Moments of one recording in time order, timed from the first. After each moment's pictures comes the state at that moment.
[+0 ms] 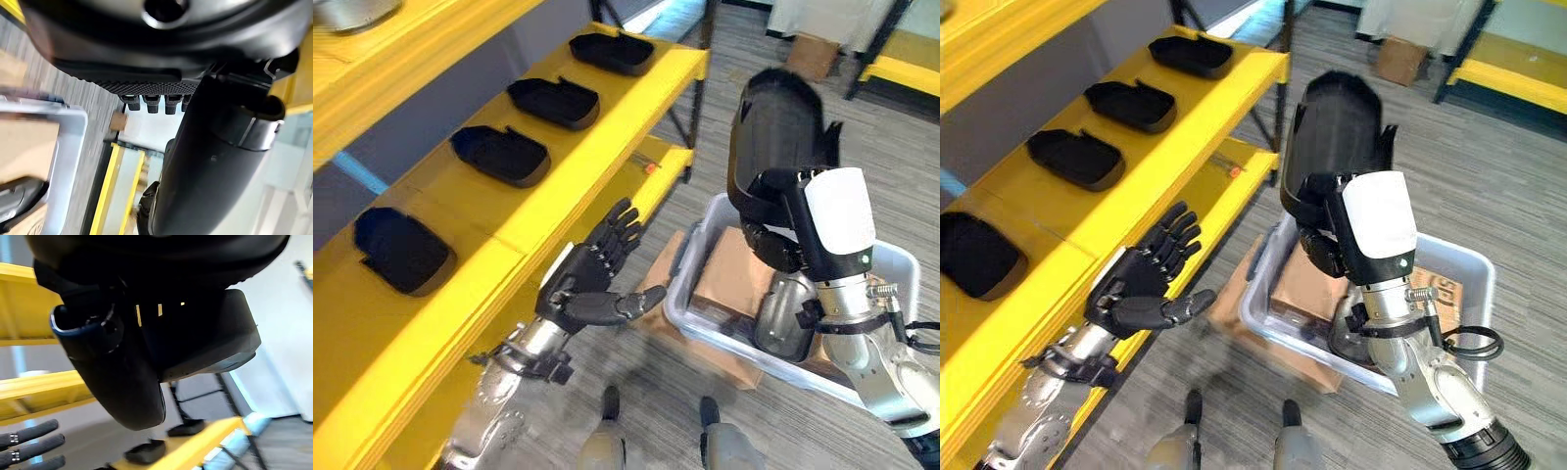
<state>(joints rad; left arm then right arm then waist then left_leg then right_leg) 0.00 0.53 -0.27 -0.26 -0.74 -0.20 -0.22 -0.11 -0.84 0.21 -0.39 -0.60 0.02 -0.54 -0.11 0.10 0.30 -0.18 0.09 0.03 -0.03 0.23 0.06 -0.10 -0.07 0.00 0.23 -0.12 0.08</state>
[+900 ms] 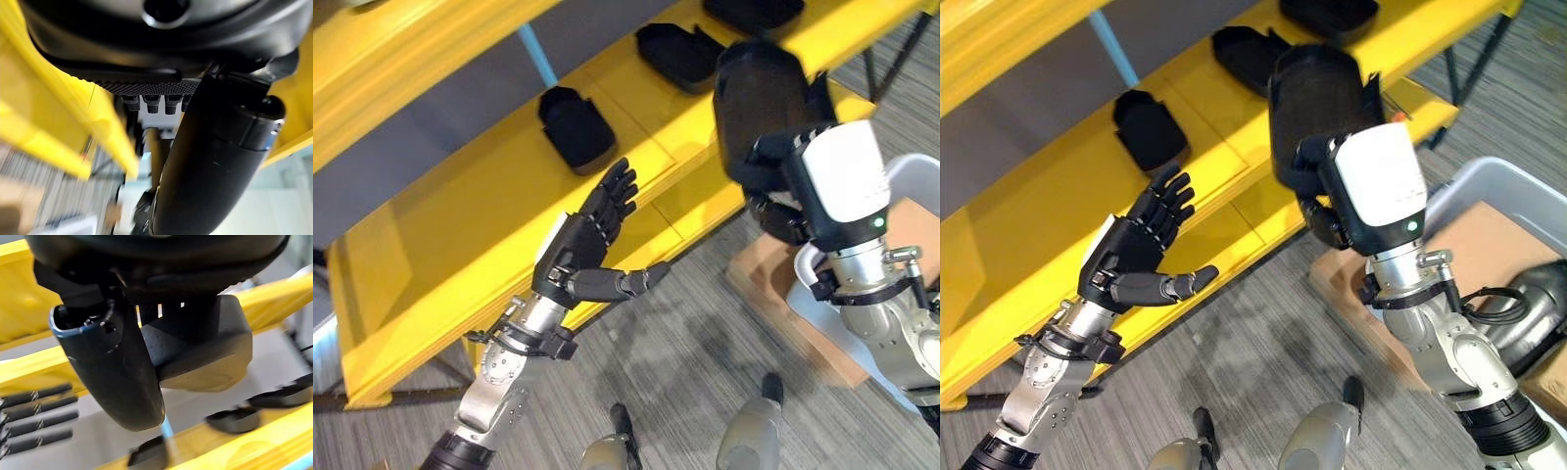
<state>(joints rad) -0.02 0.58 -0.18 -0.29 -0.63 -0.31 -0.12 -0.23 -0.88 0.18 -0.35 -0.60 -0.08 -0.38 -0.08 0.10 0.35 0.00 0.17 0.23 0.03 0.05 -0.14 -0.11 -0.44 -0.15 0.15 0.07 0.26</state>
